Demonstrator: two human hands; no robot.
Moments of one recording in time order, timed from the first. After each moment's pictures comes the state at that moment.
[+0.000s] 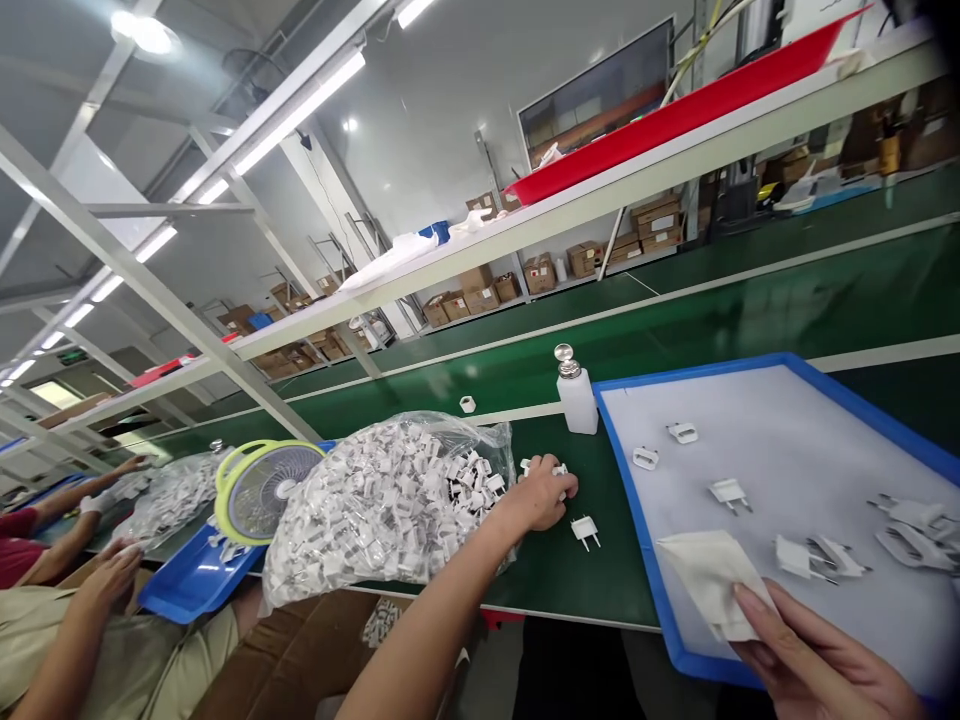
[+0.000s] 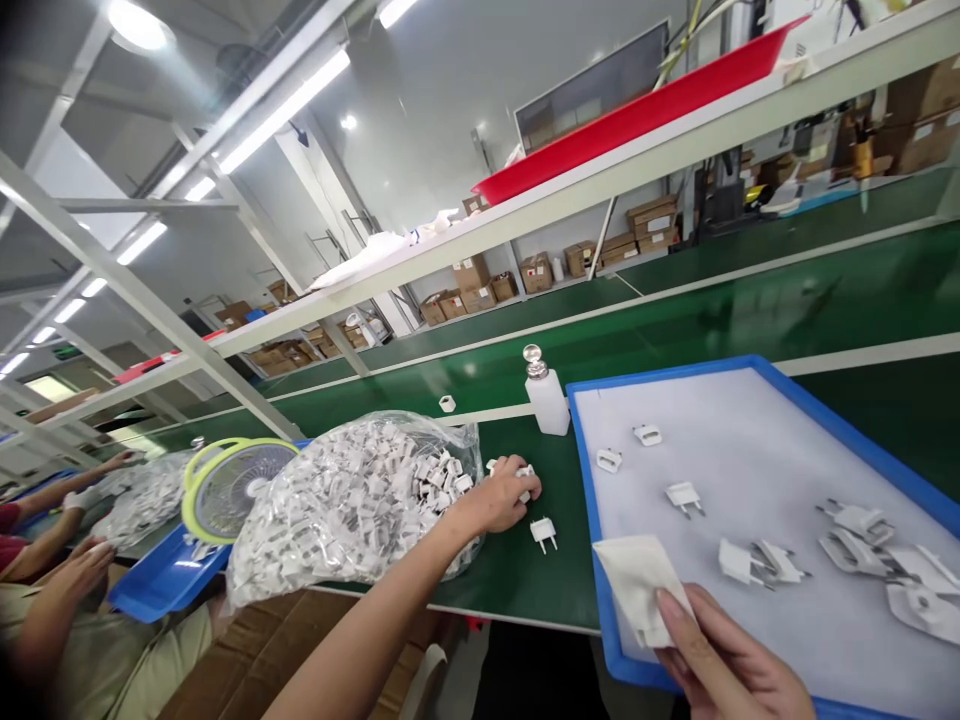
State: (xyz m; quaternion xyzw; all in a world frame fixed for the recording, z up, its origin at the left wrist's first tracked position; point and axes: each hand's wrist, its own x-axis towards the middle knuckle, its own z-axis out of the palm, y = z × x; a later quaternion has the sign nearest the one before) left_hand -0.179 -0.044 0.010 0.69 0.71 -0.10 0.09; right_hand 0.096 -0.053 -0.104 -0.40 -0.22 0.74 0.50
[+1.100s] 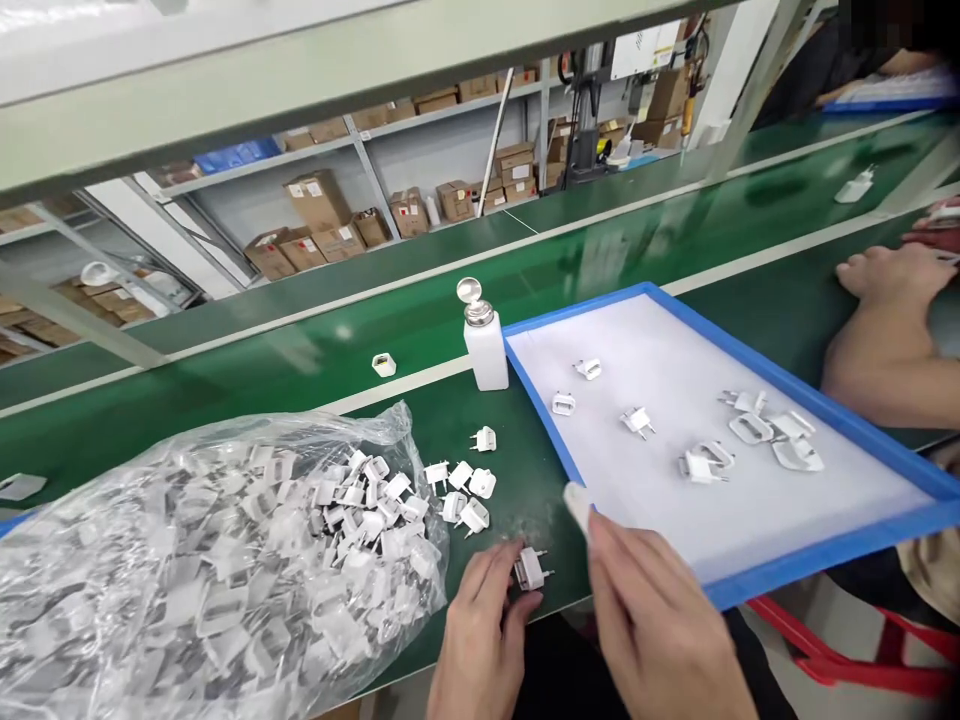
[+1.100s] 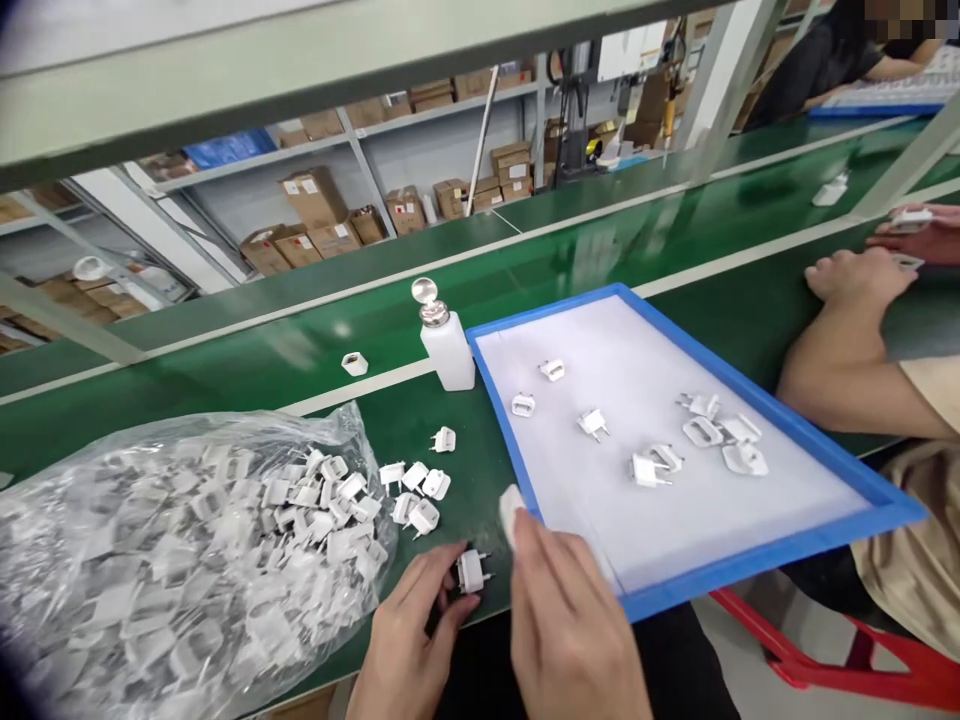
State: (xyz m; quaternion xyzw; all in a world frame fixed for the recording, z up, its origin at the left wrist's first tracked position) left_hand -0.158 -0.149 -0.076 0.65 0.66 0.33 0.16; right_hand 0.022 -0.082 -0.055 -0.42 -0.78 0.11 0.45
